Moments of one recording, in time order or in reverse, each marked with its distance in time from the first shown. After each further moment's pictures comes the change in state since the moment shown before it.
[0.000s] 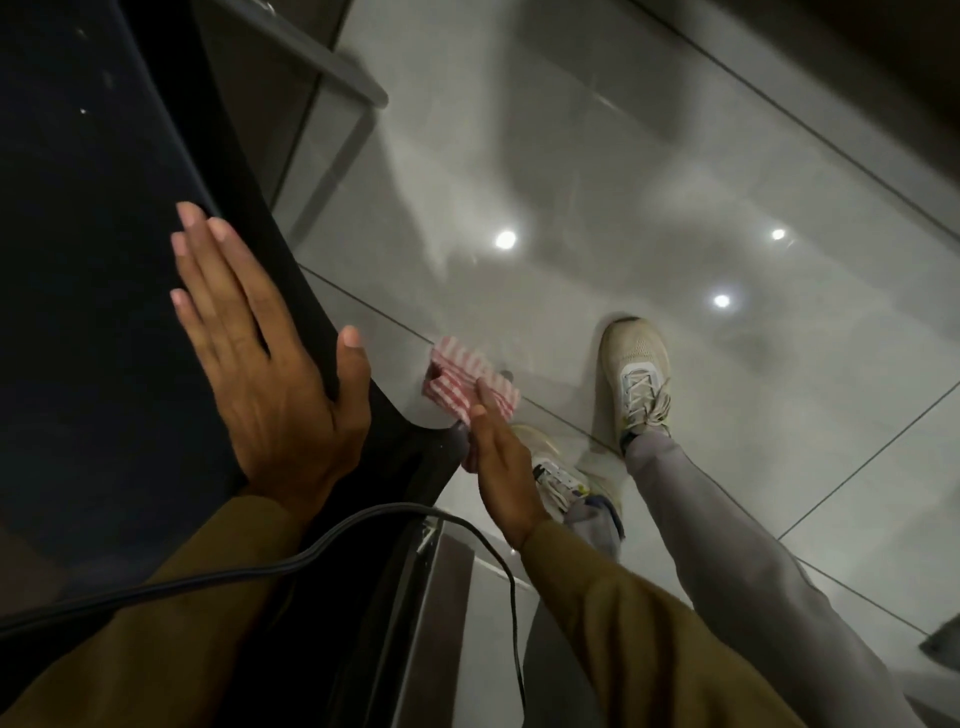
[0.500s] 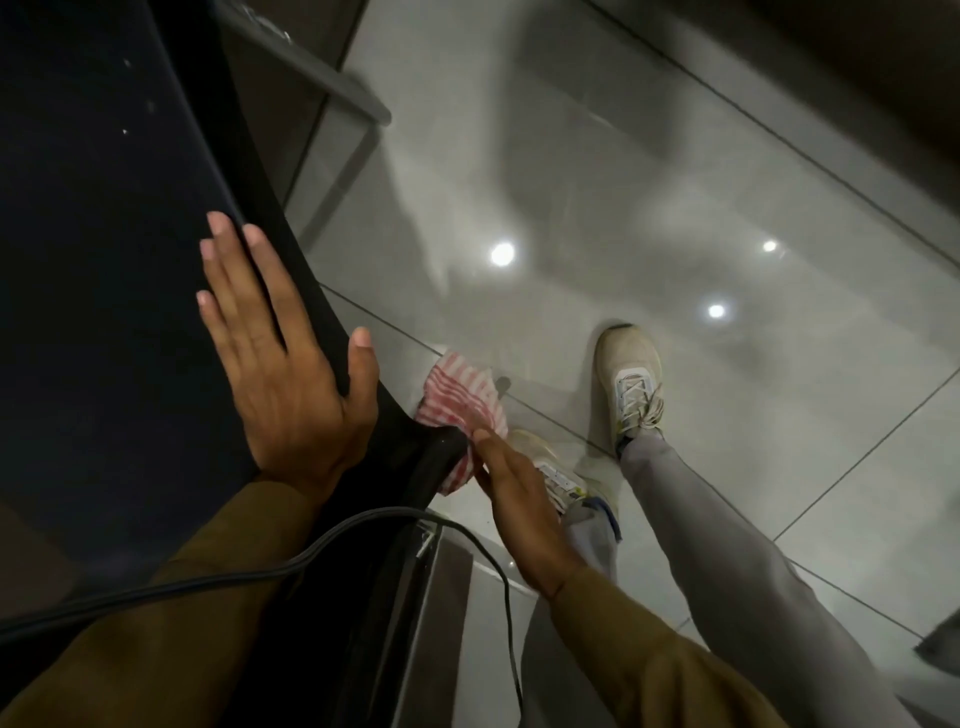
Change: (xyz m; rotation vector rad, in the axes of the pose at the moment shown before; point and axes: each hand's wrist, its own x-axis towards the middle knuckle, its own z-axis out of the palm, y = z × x) left_hand 0.001 -0.008 0.007 -0.003 0.016 0.014; right_hand -0.053 -0.035 -0.013 0.055 -0.064 0.112
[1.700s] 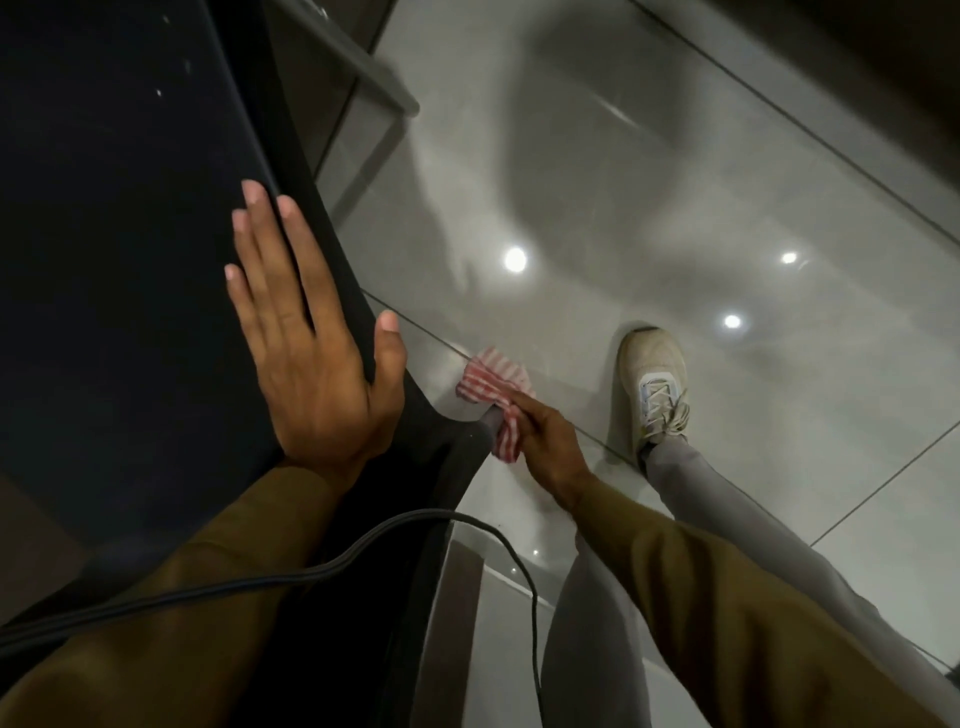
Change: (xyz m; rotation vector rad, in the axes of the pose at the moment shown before) left_hand 0.001 0.009 -0.007 -0.064 0.005 -0.018; right_hand 0.092 0.031 -0.029 -0.448 0.029 -0.128
